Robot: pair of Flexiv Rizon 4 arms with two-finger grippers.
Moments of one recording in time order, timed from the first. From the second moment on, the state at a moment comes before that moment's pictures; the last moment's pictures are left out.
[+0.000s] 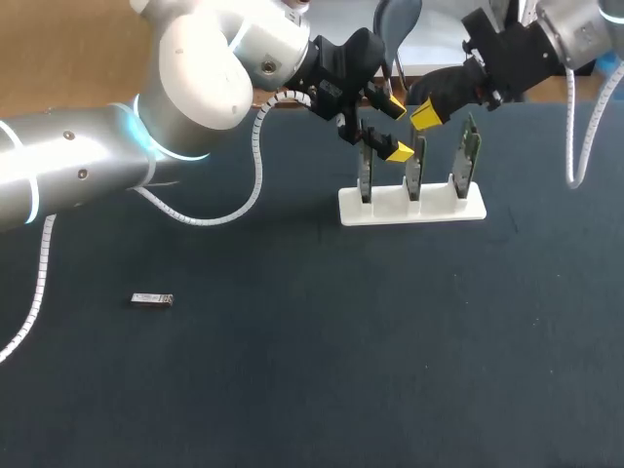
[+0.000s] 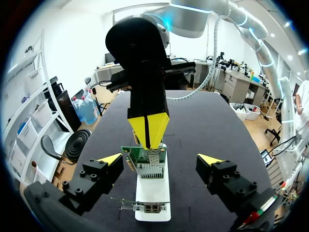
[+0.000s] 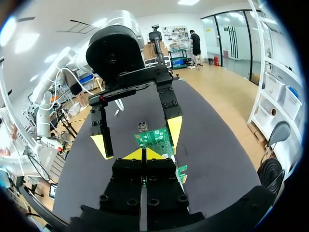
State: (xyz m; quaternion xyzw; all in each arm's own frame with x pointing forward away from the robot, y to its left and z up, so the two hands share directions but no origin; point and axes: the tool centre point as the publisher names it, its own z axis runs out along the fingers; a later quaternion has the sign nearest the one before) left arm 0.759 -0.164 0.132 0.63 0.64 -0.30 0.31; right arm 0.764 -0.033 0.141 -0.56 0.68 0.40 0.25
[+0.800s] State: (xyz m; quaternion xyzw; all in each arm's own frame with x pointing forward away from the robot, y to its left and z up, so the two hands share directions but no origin) left arm 0.759 -0.164 0.132 0.63 0.64 -0.30 0.31; right arm 0.779 -0.063 0.176 -0.56 0.64 0.40 0.33
